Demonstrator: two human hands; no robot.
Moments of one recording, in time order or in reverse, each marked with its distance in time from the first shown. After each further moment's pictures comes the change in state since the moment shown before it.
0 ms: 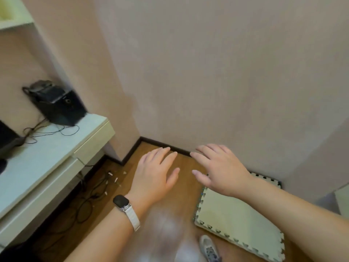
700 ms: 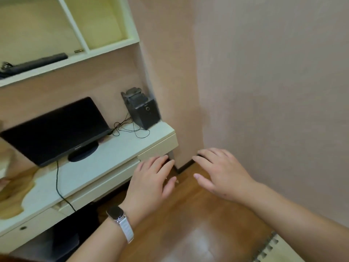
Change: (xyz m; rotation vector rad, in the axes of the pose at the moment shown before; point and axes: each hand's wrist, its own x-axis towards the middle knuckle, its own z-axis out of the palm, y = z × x) left_hand 0.078 -0.120 -0.045 0.402 -0.025 -0.473; right_hand 0.261 0.016 0.057 0.277 0.051 -0.471
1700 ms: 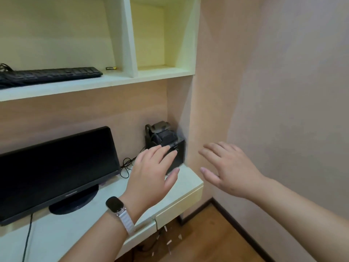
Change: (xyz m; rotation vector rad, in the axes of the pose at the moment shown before) left_hand 0.196 -0.337 0.046 -0.169 0.294 -0.028; right_hand 0.376 -0.055 0.073 -0.269 0.033 -0.076
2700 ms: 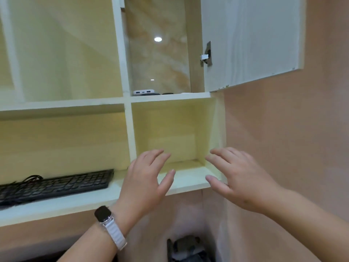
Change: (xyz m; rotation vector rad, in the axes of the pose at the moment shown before) left_hand 0.319 -0.080 -0.040 0.268 0.444 -0.134; right_hand 0.320 0.194 -0.026 0.154 0.450 -0.259
